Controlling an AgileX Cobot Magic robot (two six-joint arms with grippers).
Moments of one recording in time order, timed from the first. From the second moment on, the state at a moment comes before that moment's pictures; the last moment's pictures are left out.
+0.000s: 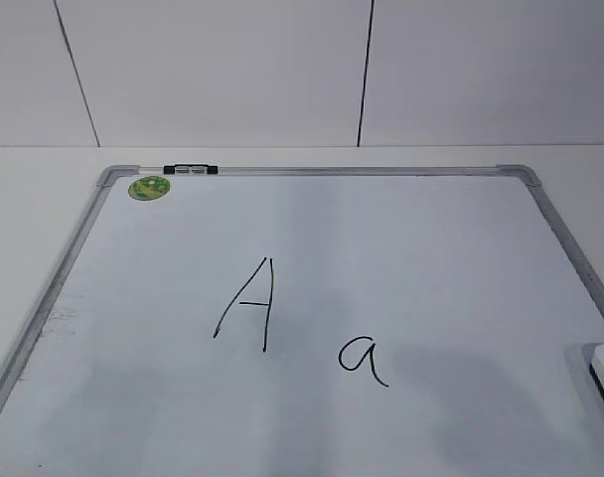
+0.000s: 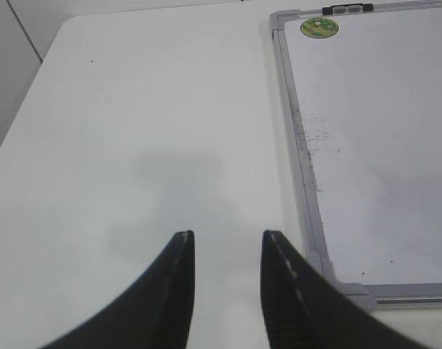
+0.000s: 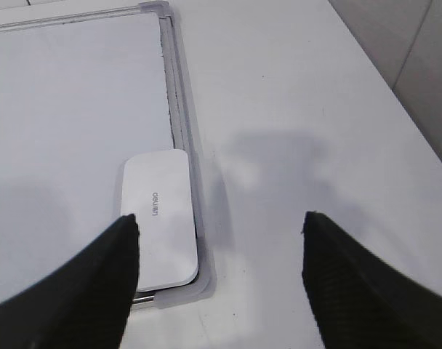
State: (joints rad) left arm -0.03 0.01 -0.51 0.04 1.11 0.00; right arm 0.01 -0.02 -0.50 -0.19 1.15 0.15
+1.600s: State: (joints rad) left arm -0.03 0.01 -0.51 0.04 1.11 0.00; right arm 0.05 0.50 -0.57 0.02 0.97 -0.11
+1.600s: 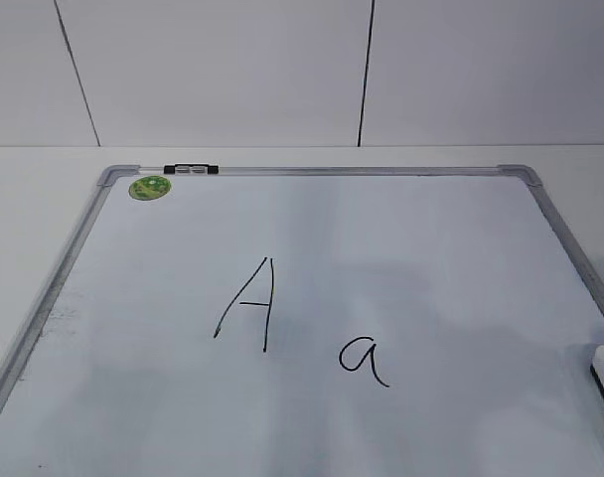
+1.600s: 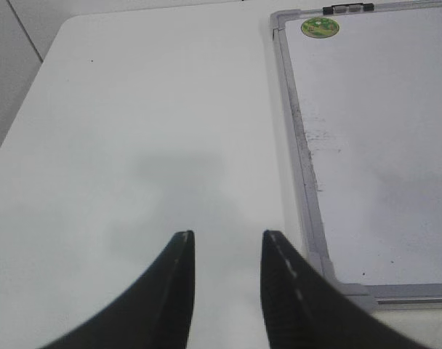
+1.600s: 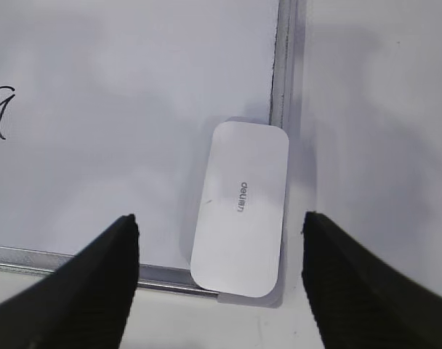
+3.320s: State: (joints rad) left arm -0.03 0.01 -0.51 0.04 1.11 0.00; right arm 0.05 1.23 -0.64 -0.02 0.95 0.05
